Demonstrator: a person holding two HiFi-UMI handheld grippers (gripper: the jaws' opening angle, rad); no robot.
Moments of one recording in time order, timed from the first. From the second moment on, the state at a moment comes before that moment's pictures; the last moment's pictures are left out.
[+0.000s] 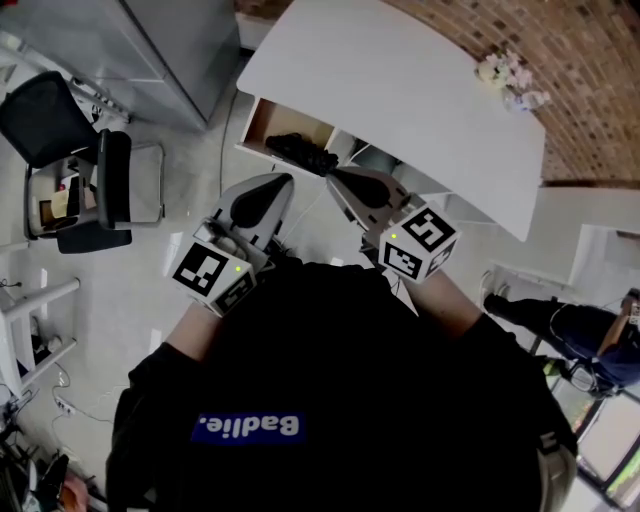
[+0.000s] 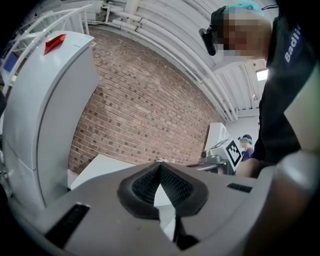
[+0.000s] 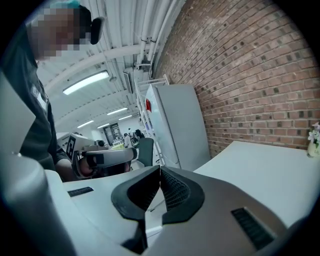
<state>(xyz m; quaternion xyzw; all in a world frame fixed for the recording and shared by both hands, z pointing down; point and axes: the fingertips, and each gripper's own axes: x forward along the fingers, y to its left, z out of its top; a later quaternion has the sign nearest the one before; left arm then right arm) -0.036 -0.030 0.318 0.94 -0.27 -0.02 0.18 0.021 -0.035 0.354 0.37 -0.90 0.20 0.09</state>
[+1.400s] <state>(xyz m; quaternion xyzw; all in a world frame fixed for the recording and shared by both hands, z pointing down) -0.060 -0.120 0.369 0.87 -0.43 -0.03 0.22 0.026 -0.142 0.527 0.28 -0.90 0.21 0.26</state>
